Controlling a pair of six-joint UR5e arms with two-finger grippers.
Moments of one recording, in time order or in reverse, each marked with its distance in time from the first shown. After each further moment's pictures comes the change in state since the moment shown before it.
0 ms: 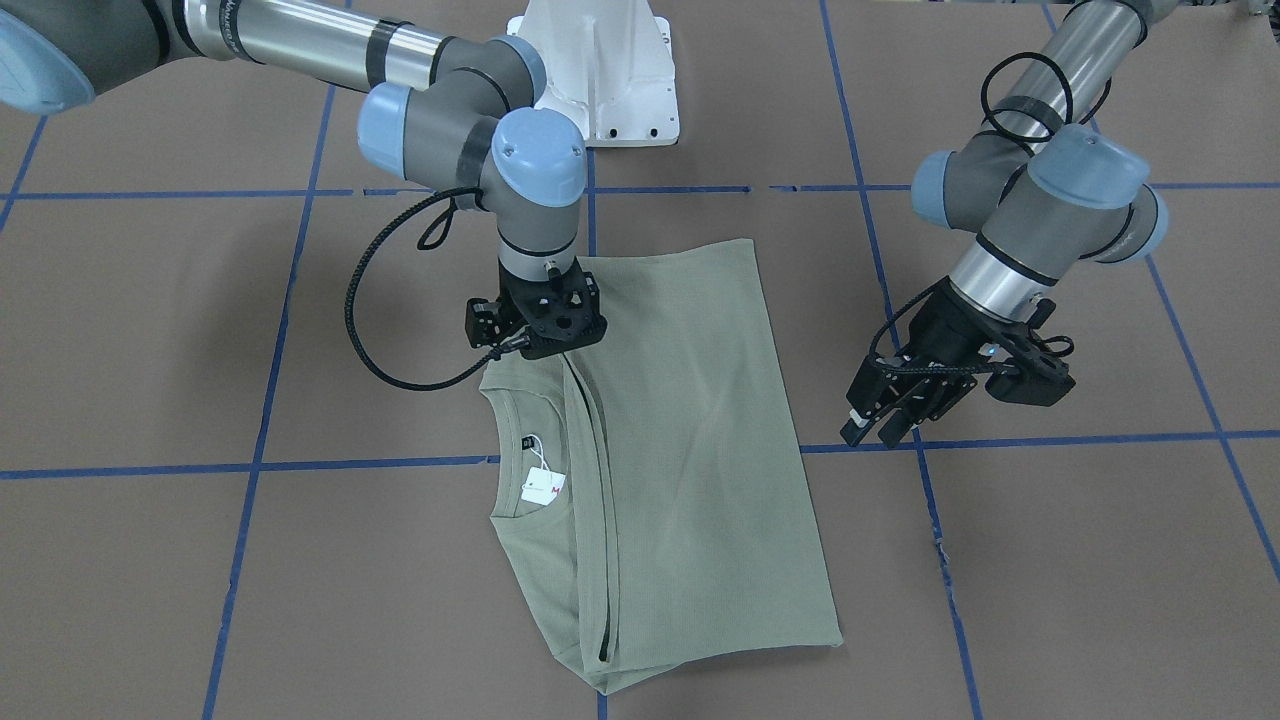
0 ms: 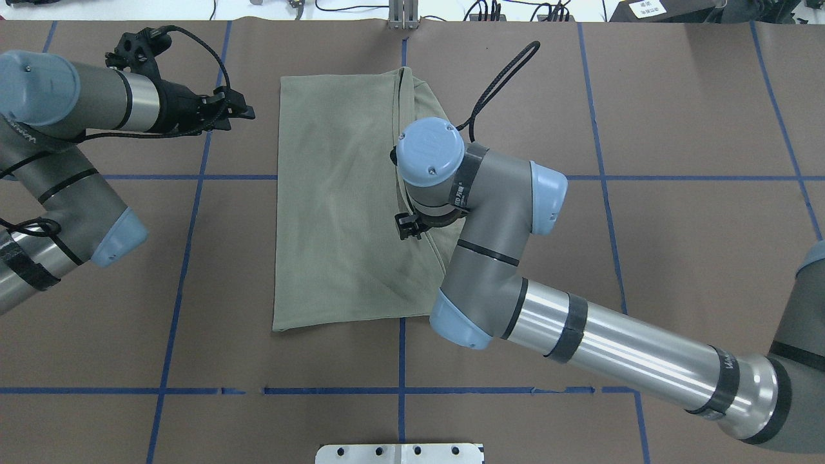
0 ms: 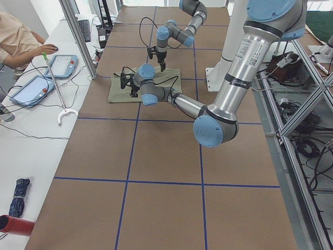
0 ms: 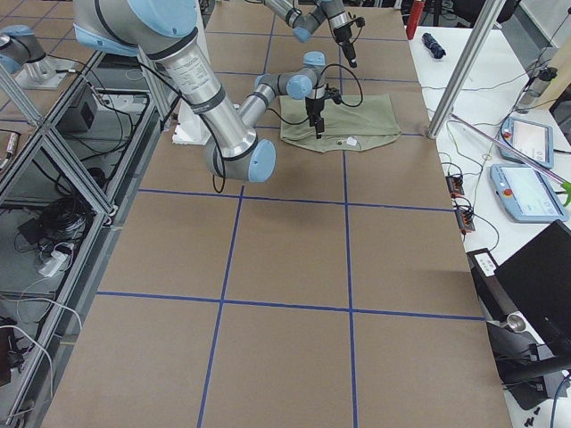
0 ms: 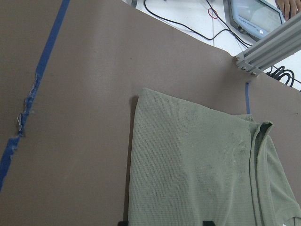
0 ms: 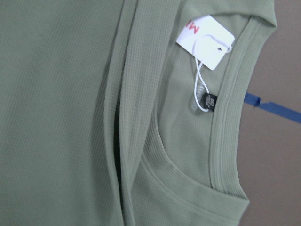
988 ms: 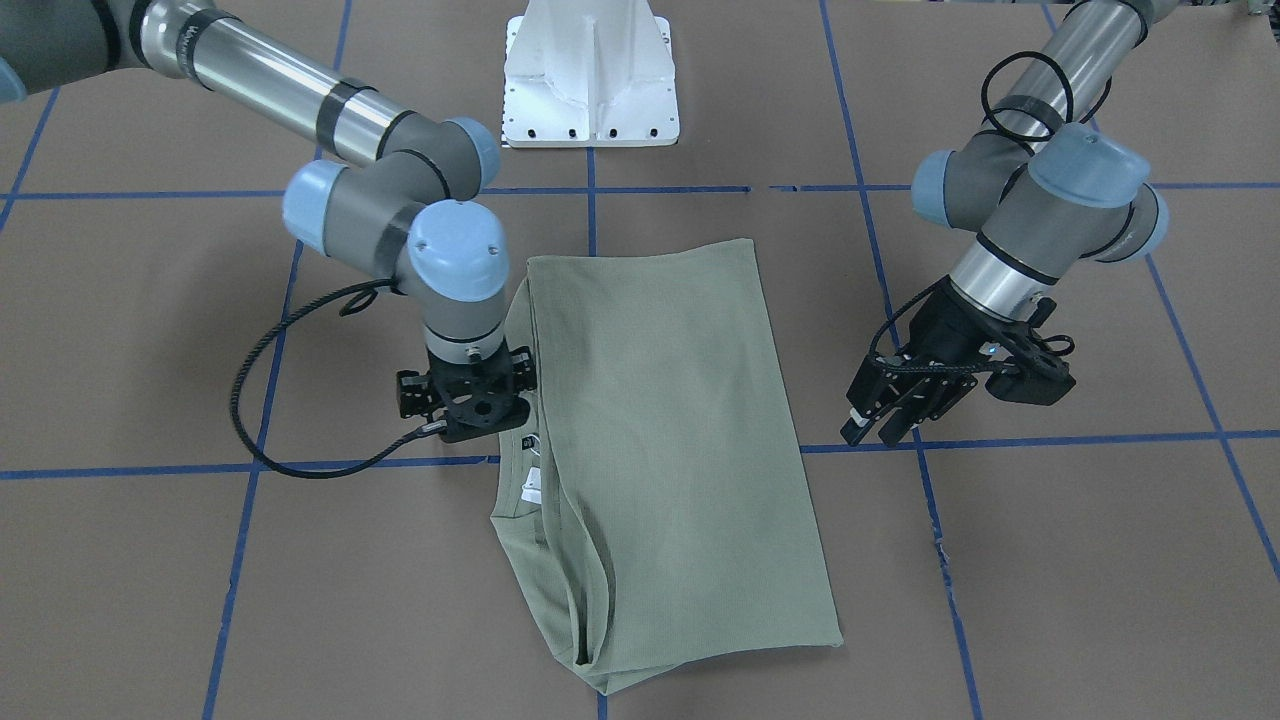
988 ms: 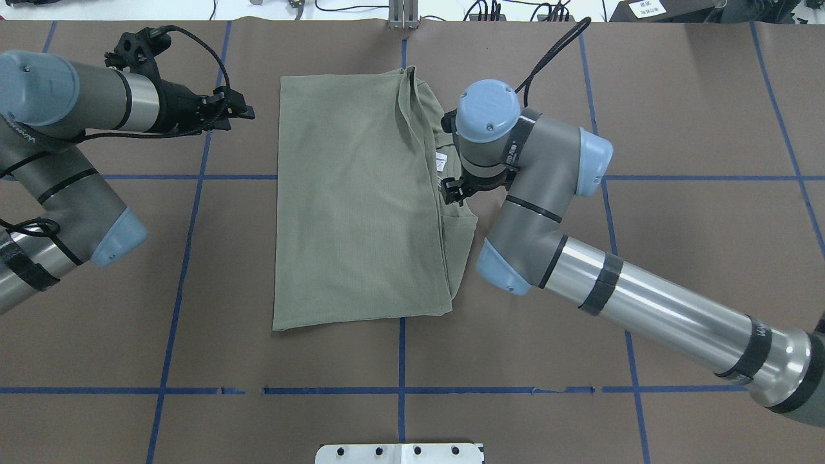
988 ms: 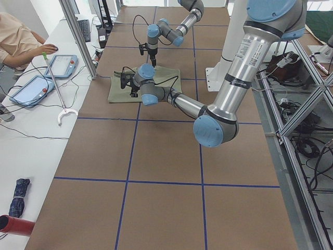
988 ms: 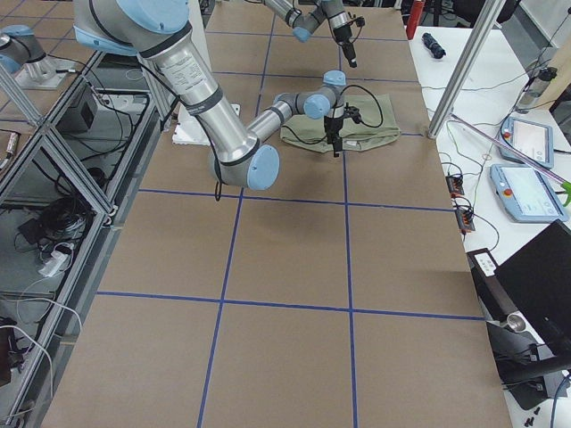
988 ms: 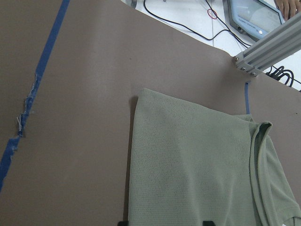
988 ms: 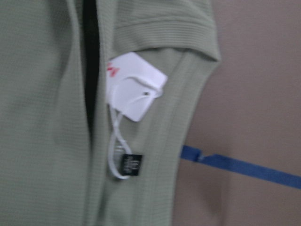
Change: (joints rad) left arm -0.001 0.001 -0.005 0.001 0.000 0.003; right arm 0.125 -0.117 -0.012 0.087 0.074 -0.085
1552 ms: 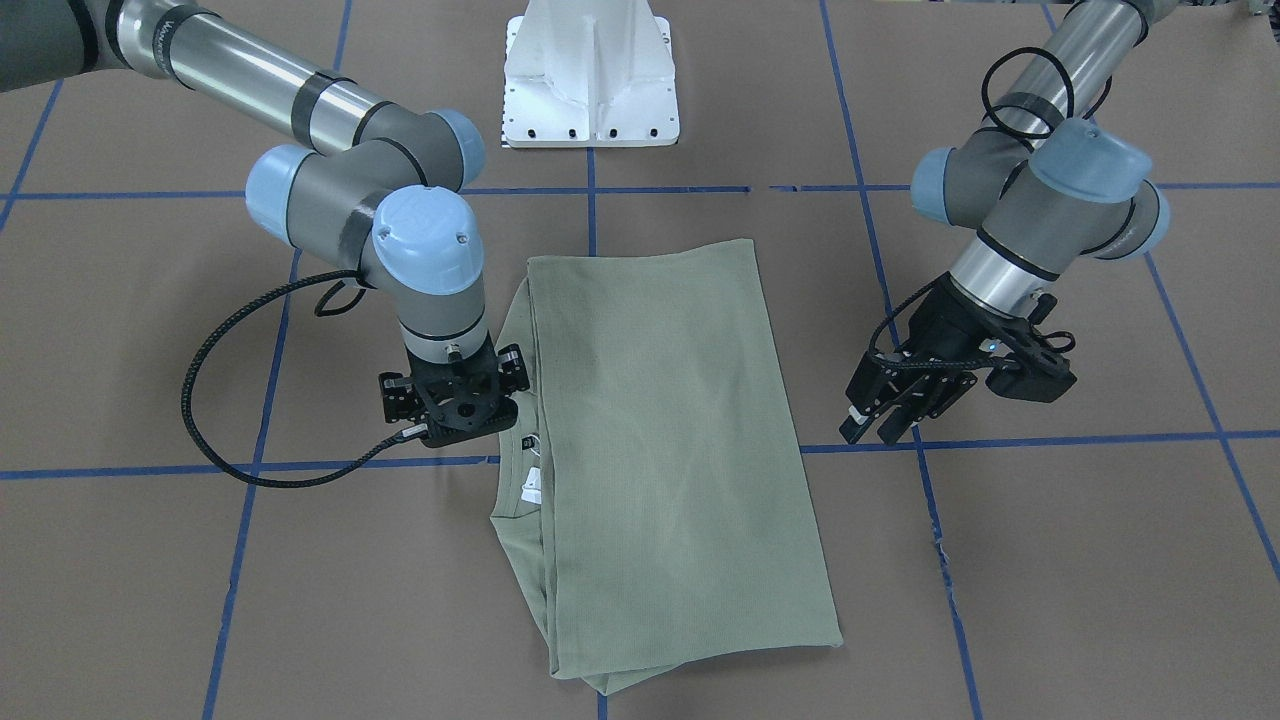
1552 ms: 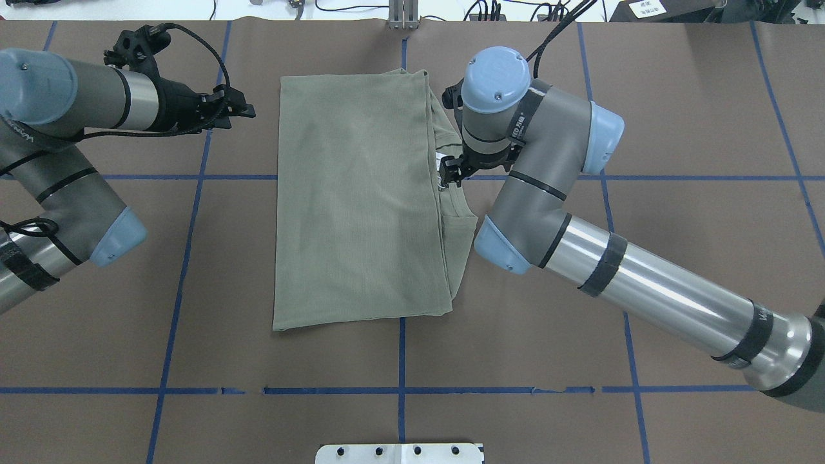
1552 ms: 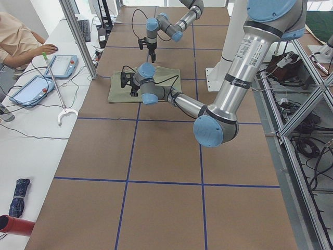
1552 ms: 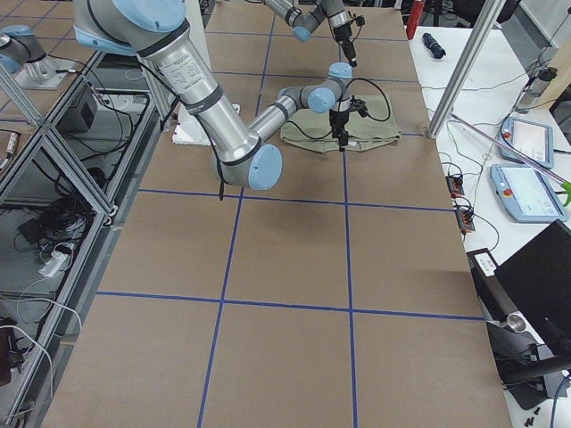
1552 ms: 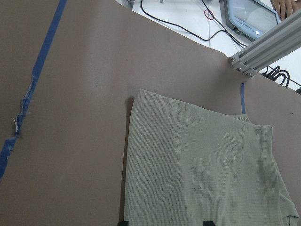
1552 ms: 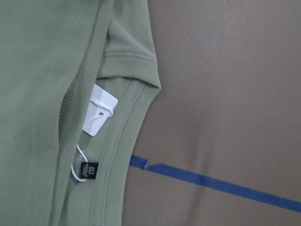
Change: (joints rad) left arm -0.002 0.001 -0.009 0.004 0.000 -0.001; right arm 0.027 0.076 -0.039 -0.005 -0.003 0.004
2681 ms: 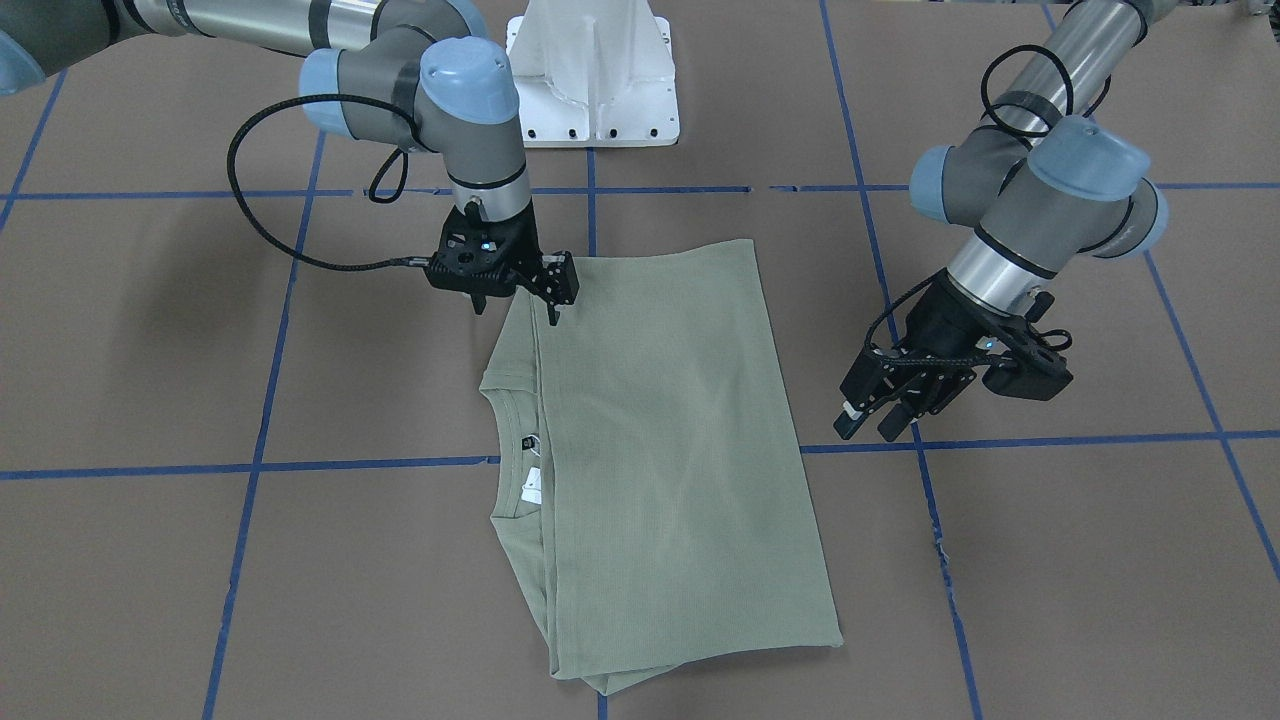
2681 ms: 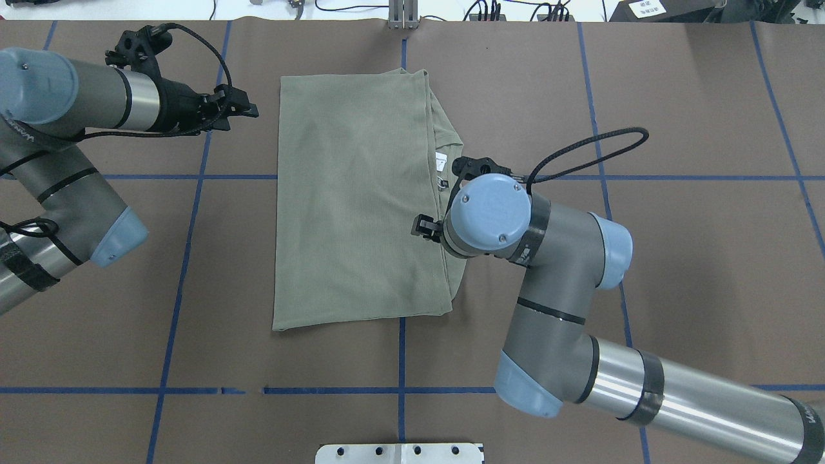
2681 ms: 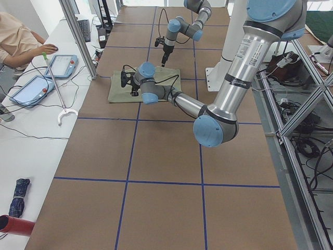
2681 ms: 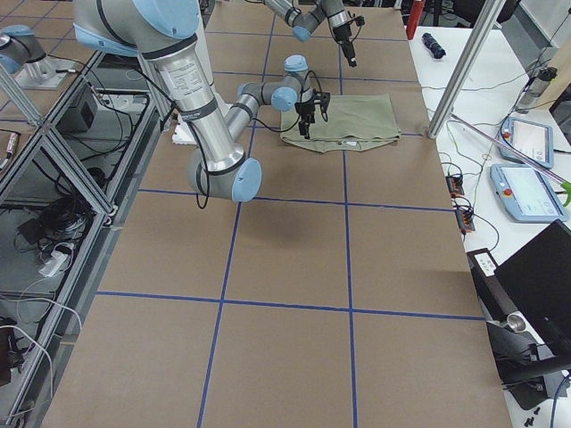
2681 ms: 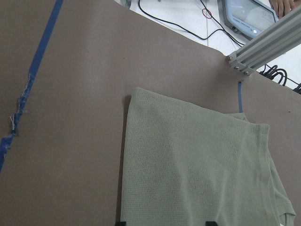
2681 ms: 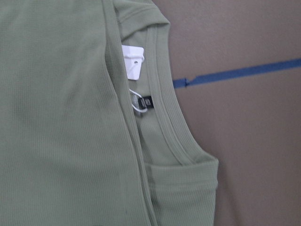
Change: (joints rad) left arm 0.003 -0.003 -0.005 0.005 -0.007 -0.006; right arm -0.251 -0.211 0.372 0.050 -0.223 0.829
